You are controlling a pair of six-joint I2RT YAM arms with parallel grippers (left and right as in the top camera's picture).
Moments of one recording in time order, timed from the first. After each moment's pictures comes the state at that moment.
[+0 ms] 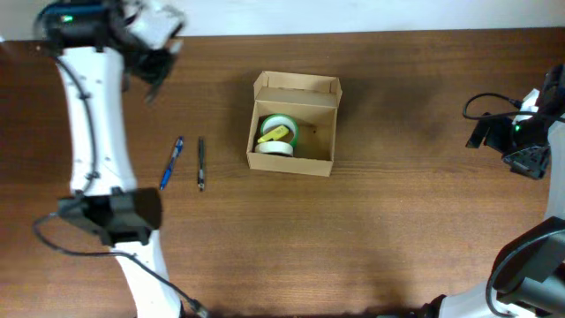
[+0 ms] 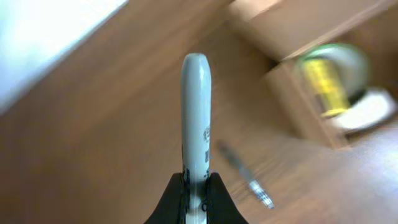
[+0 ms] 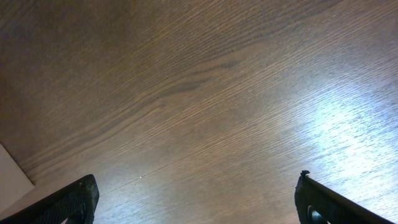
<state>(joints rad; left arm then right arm) 0.01 2.21 2.66 -1.58 0.20 0.64 -0.44 1.76 1.60 -1.27 -0.09 0.13</state>
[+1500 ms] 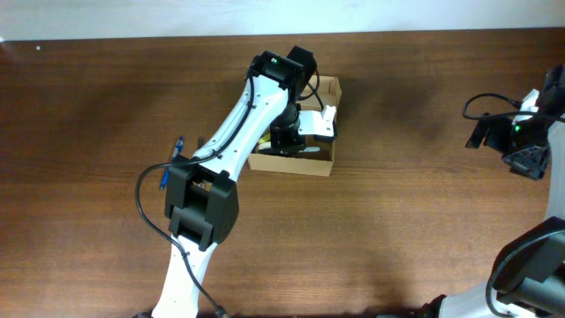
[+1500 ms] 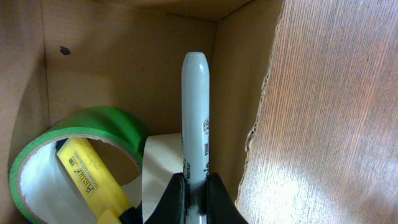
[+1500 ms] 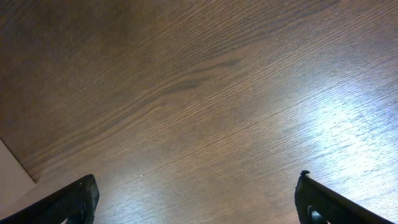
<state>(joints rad) -0.51 2.33 2.22 -1.47 0.18 1.03 -0.44 1.76 1.60 -1.27 -0.10 0.13</state>
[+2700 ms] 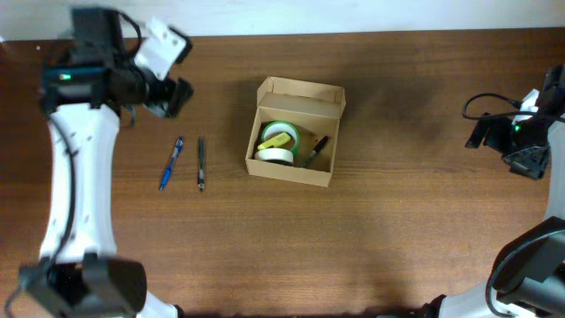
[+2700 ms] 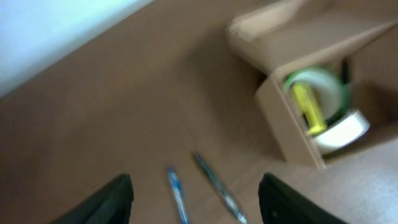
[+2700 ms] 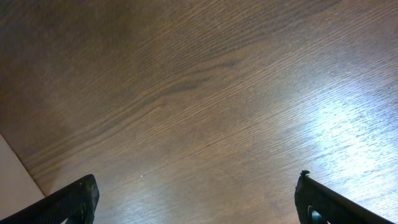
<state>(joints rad) 0.07 1.75 1.78 -1.05 0.32 0.54 -0.44 1.76 1.60 -1.27 -0.10 0.13</state>
